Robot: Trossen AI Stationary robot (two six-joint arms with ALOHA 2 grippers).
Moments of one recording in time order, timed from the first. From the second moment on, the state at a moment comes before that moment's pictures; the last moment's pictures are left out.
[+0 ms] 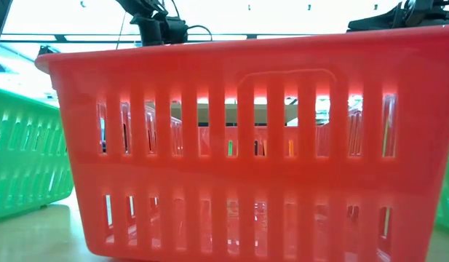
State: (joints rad) left arm 0.76 1.70 1.62 -1.07 -0.22 0.92; right arm 0.04 0.18 0.04 0.49 0.35 -0.02
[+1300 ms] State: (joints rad) left arm 0.15 1.58 1.63 -1.22 -0.16 0.53; right arm 0.04 0.18 0.04 0.47 0.35 -0.01
